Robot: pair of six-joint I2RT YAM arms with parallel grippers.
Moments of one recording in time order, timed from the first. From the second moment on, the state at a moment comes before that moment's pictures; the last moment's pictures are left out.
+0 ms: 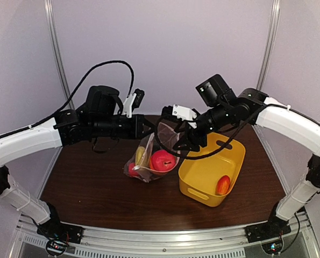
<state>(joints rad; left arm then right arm) -0.94 1.40 1.29 -0.30 0.11 -0.55 0.86 1.58 1.62 -0.82 -0.27 -0.48</state>
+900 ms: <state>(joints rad) -0.94 1.40 1.29 -0.31 0.09 -0.55 1.19 1.55 1.44 -0.90 0.13 -0.85</state>
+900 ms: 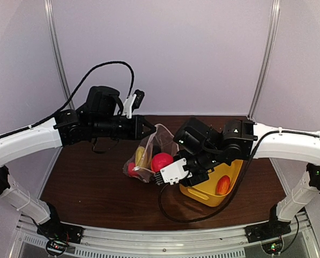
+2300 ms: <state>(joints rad) -0.93 1.42 1.54 -0.63 -0.05 -0.32 1.21 1.60 1.74 -0.88 0.18 -0.82</state>
